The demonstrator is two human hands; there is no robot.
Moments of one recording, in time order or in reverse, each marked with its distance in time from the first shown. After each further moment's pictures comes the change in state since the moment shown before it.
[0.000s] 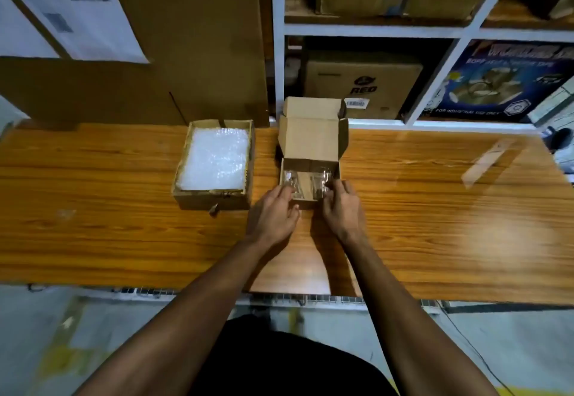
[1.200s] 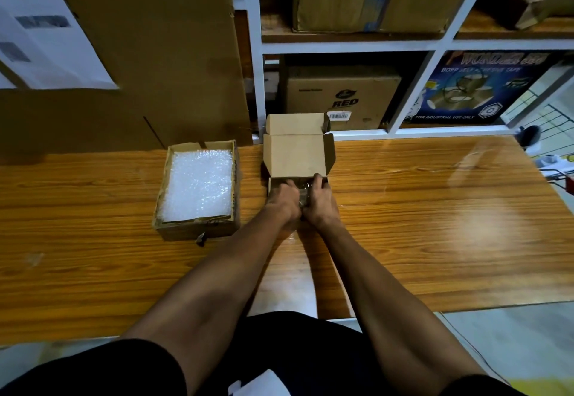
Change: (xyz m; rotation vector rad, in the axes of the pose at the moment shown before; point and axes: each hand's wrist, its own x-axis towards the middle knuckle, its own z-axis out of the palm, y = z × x) left_hand 0.118 0.029 0.020 0.204 -0.431 -0.152; right_hand 0.074 -0.018 0.035 0.026 -0.250 0.279
